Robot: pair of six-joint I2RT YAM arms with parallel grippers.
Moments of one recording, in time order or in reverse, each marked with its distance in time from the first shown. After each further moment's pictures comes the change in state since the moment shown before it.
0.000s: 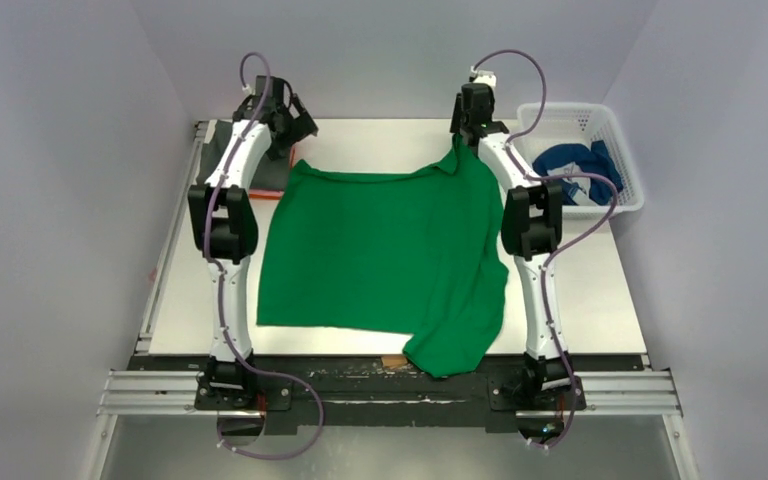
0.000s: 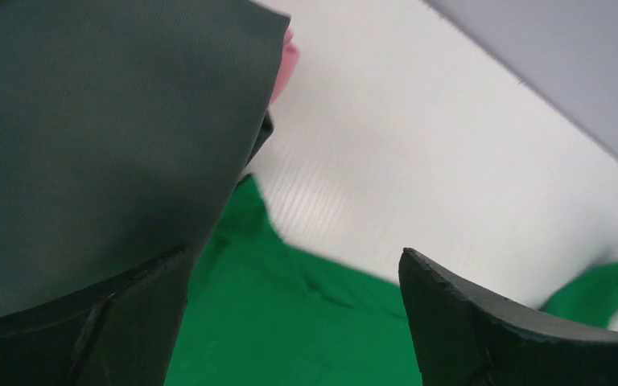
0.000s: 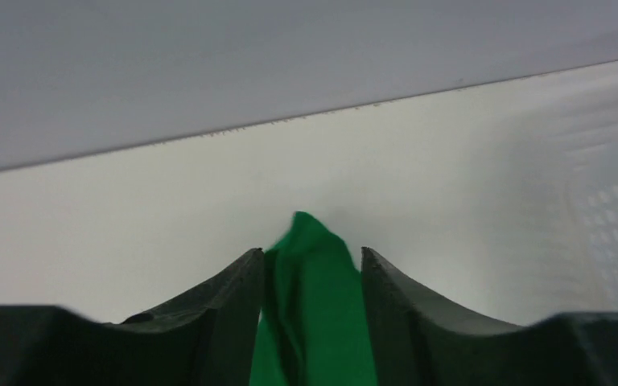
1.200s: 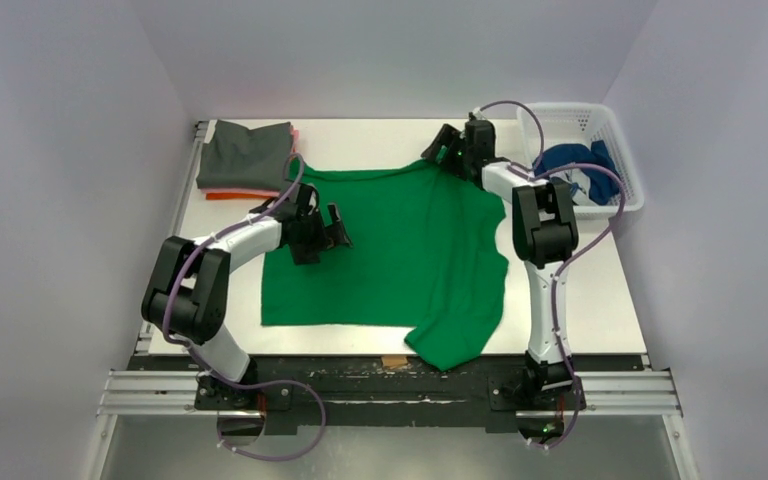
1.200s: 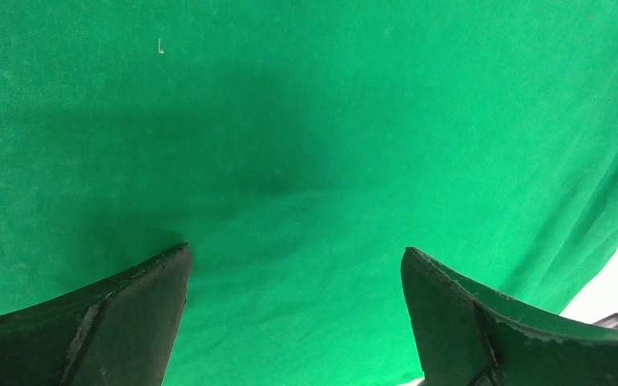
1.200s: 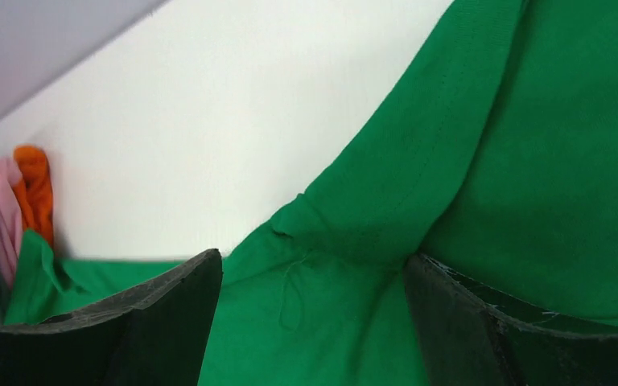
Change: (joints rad) left arm -0.219 -0.657 -1.229 0.373 0.261 -0.032; right arm -0.017 -0.142 -0.513 0.285 -0.565 0.448
